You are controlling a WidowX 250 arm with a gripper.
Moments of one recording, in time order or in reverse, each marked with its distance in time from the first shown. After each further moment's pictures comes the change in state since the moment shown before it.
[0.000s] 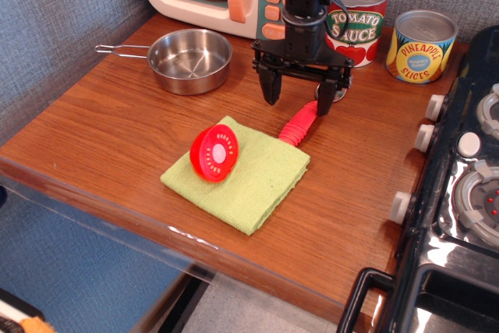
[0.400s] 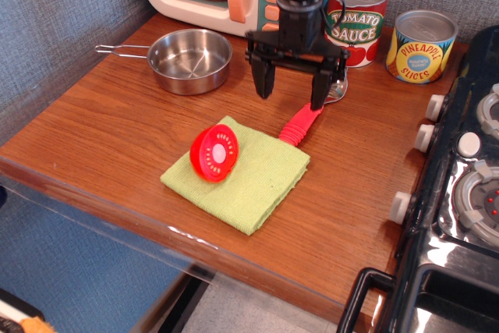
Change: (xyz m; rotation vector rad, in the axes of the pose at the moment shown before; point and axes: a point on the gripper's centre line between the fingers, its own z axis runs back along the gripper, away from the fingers) arm -0.006 0.009 0.011 0.016 0.049 0.016
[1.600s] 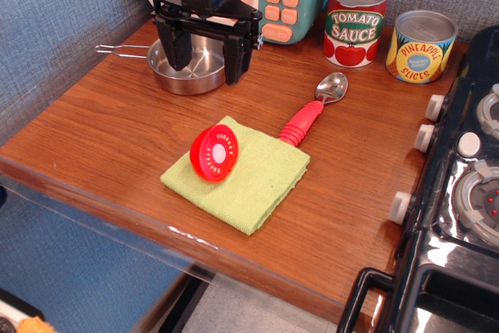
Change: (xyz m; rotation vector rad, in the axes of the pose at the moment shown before) arm -0.058 0.068 0.070 -0.007 0.010 -0.058
